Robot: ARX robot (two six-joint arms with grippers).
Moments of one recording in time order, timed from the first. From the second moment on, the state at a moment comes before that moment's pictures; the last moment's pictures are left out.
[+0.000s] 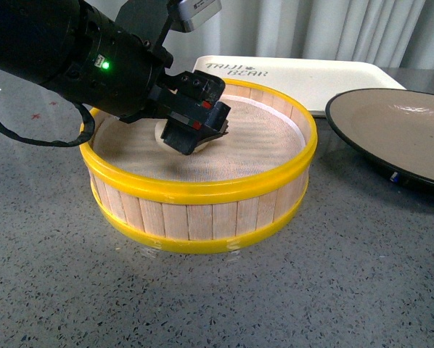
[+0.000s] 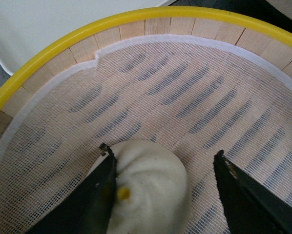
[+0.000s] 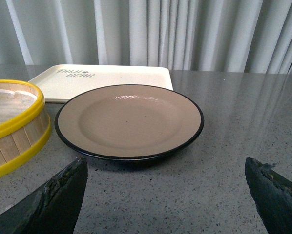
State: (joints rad) left arm -0.37 1.75 1.12 0.02 0.28 0.29; right arm 0.00 0.00 0.01 0.00 0.00 -0.01
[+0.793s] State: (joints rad) left arm -0.38 1.68 1.12 0.03 0.34 0.26; right arm 0.00 0.00 0.01 0.00 0.00 -0.01
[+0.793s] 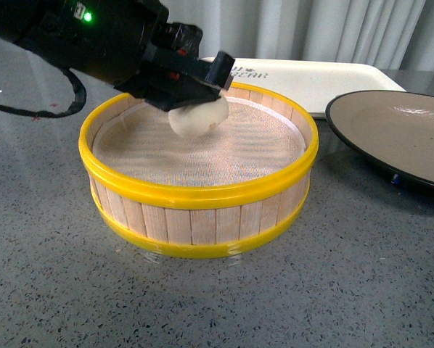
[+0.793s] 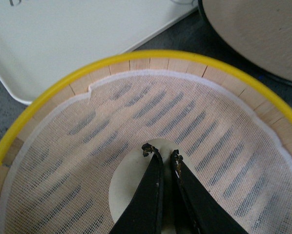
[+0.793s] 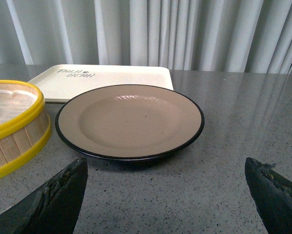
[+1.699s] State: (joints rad) left arm -0.66 2.12 1.72 0.01 0.31 0.41; right arm 0.00 0.00 0.01 0.00 0.00 -0.01
